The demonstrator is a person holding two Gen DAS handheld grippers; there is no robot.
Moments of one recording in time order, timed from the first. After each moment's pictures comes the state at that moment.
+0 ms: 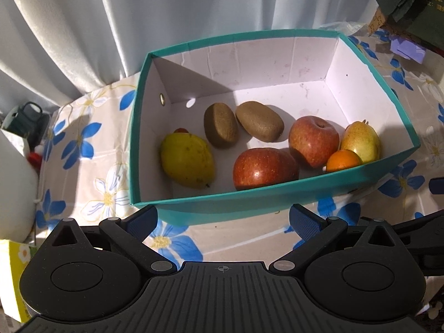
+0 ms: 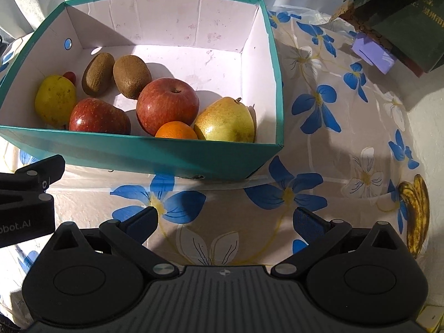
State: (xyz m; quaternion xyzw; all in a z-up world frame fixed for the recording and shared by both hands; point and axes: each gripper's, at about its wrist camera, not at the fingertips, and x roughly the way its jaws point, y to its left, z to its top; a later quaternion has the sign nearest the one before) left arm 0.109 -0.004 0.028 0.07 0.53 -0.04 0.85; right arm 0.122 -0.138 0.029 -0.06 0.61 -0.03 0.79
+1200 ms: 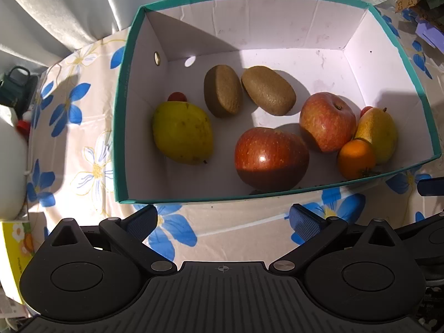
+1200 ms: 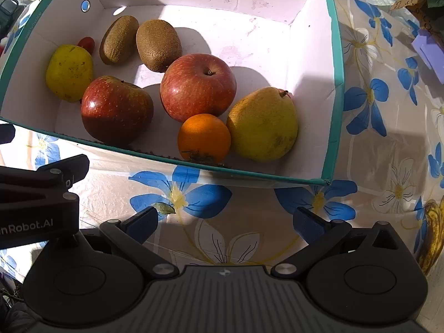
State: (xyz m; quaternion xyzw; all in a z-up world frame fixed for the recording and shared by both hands) left arm 0.144 -0.002 0.011 0.05 0.62 -0.02 0.78; right arm 0.162 -0.131 0.009 -0.07 0.70 0.05 0.71
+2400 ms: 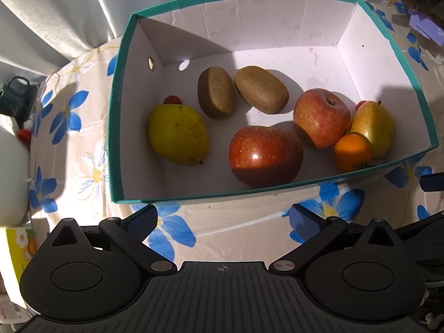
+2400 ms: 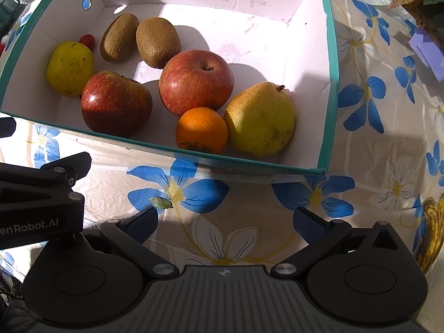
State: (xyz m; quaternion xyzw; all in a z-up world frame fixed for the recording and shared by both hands) left arm 0.140 -0.009 0.013 0.07 0.61 -0.03 0.79; right arm 0.157 -0.131 0.009 -0.07 0.69 0.05 0.71
